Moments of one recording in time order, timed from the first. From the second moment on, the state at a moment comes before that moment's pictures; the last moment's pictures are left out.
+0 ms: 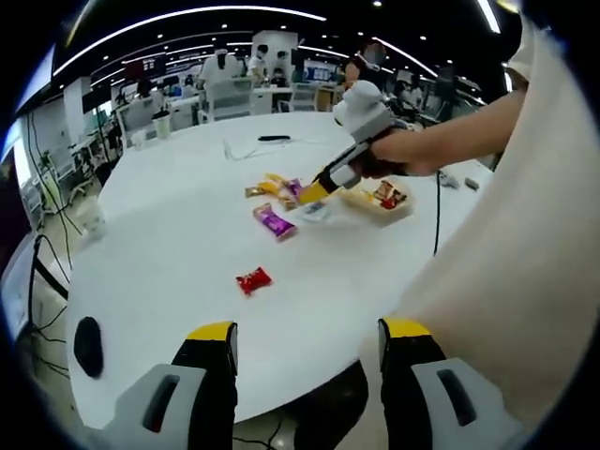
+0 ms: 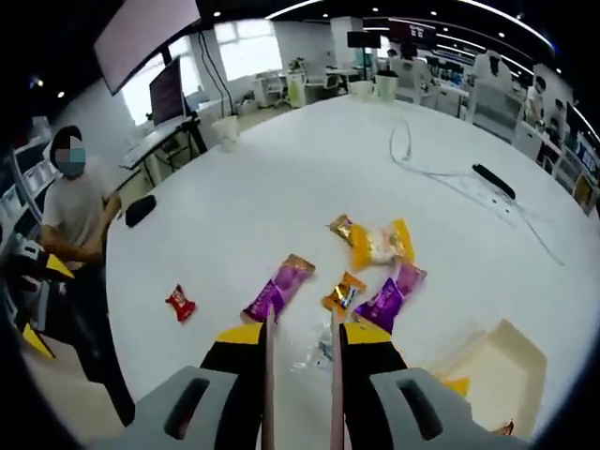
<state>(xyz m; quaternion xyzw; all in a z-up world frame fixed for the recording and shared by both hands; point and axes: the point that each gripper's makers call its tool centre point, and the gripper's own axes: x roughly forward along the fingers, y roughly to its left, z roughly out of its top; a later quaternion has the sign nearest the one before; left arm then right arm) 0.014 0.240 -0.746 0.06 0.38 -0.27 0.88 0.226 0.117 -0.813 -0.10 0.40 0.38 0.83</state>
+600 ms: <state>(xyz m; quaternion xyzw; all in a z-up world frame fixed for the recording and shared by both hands) 0.003 0.274 -0.746 0.05 0.39 -0.24 0.89 0.229 0.158 -0.836 -0.14 0.43 0.38 0.81</state>
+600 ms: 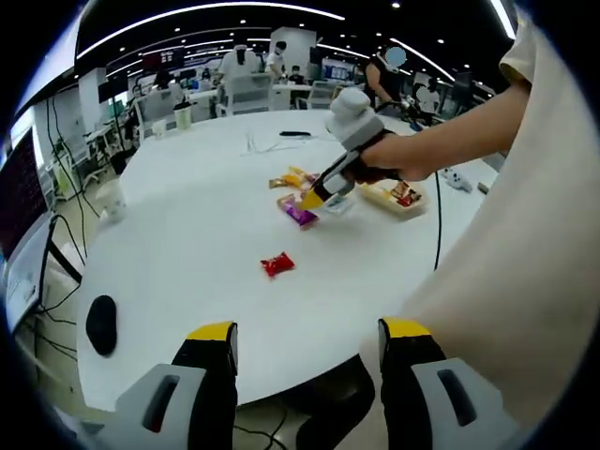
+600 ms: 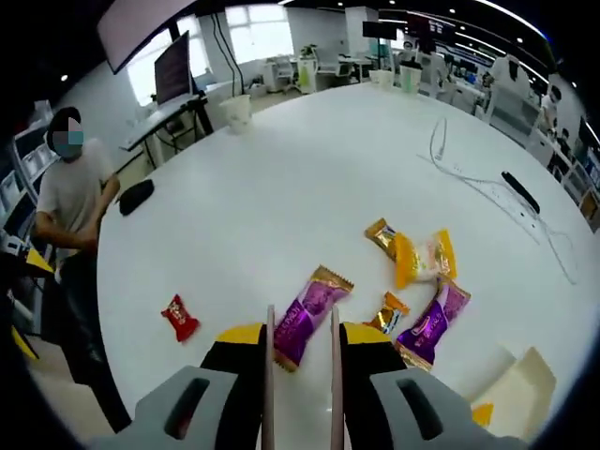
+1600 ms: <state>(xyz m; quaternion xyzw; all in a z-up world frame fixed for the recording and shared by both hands) -0.005 0.291 -0.744 0.04 0.39 -0.22 0.89 0.221 0.164 -0.854 -0.22 0.42 0.41 0.78</state>
